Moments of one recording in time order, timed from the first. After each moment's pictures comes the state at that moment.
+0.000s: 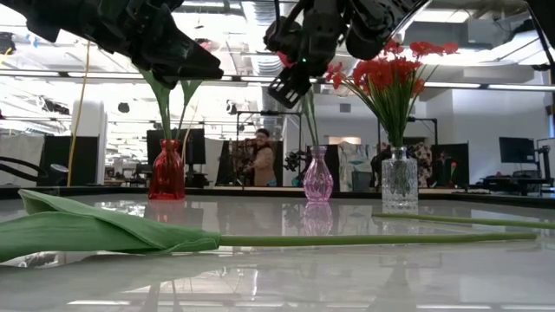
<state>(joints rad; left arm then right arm) -0.23 1.15 0.50 0.32 -0.33 -0.10 -0.04 1.95 1.26 0.82 1.45 -1.01</state>
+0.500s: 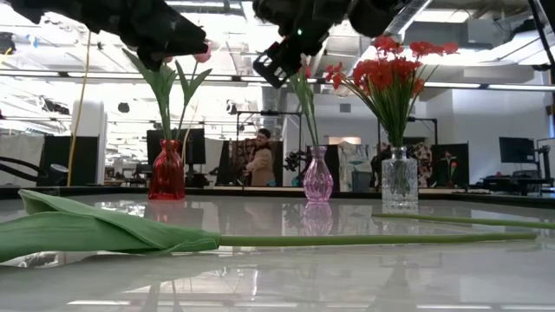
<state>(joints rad) -0.22 0.95 0.50 0.20 -0.40 -0.14 0.08 1.95 1.30 0.81 1.44 -1.00</state>
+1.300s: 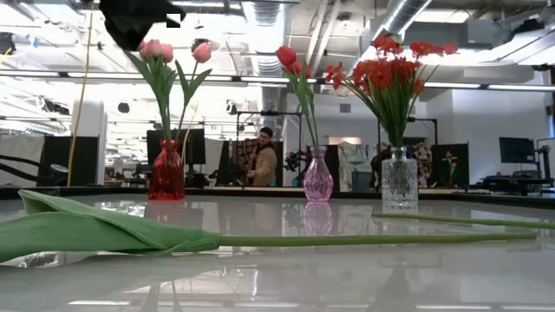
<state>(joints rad) -0.52 1.08 0.65 0.02 -0.52 -0.39 0.50 1.76 1.31 0.02 0.63 0.14</state>
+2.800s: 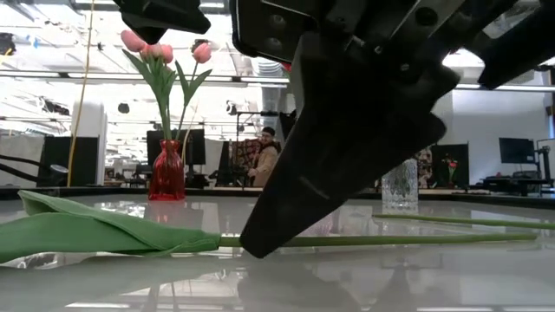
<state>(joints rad) -0.60 1.49 0.96 -0.14 -0.51 -0.36 0.50 2.17 1.42 -0.18 0.11 0.39</state>
